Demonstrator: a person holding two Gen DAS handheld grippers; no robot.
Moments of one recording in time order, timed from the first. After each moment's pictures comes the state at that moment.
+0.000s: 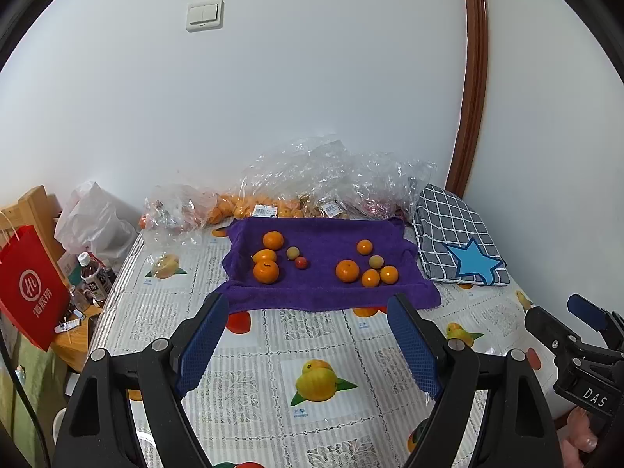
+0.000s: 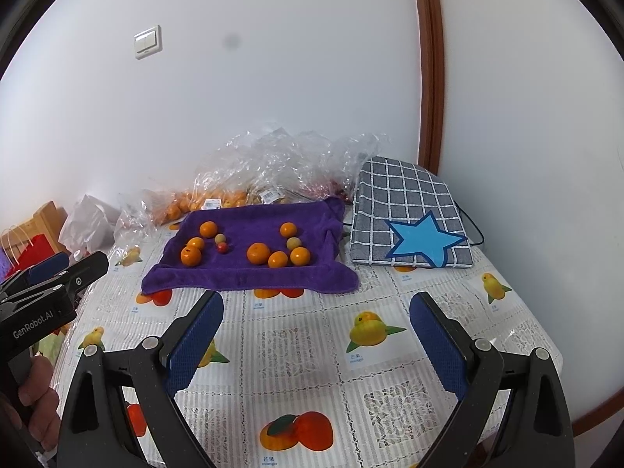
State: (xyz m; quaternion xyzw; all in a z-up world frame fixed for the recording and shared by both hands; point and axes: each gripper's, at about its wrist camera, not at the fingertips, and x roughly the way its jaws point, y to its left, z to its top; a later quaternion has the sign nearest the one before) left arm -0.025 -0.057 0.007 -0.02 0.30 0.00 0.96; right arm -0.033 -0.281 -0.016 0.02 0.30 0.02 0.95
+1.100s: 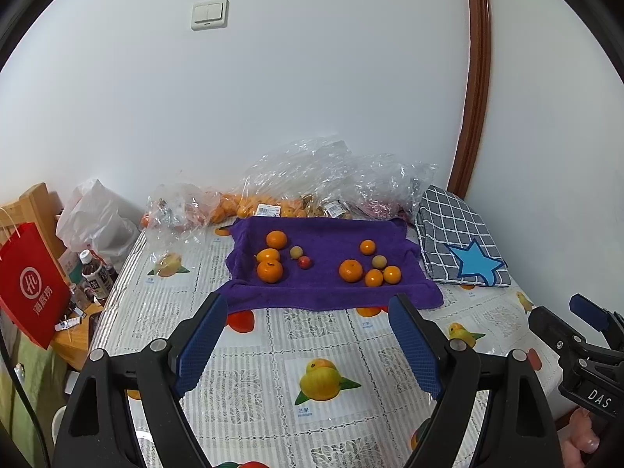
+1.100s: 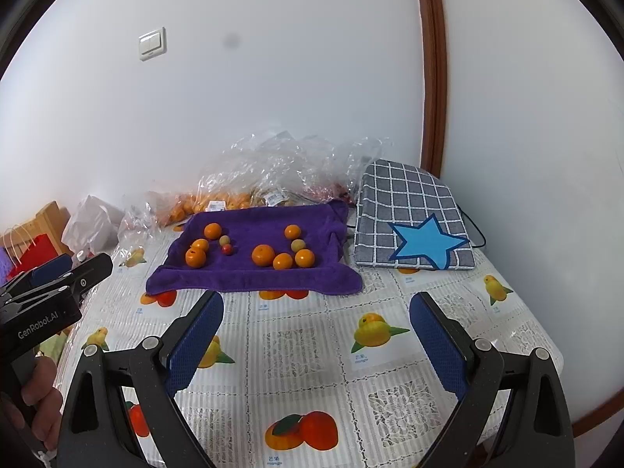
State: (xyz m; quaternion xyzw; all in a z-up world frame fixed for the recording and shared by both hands) left arm -0.028 -0.056 0.007 -0.03 0.30 0.01 0.95; right arm -0.036 -0.273 -0.012 0.02 0.30 0.02 0.95
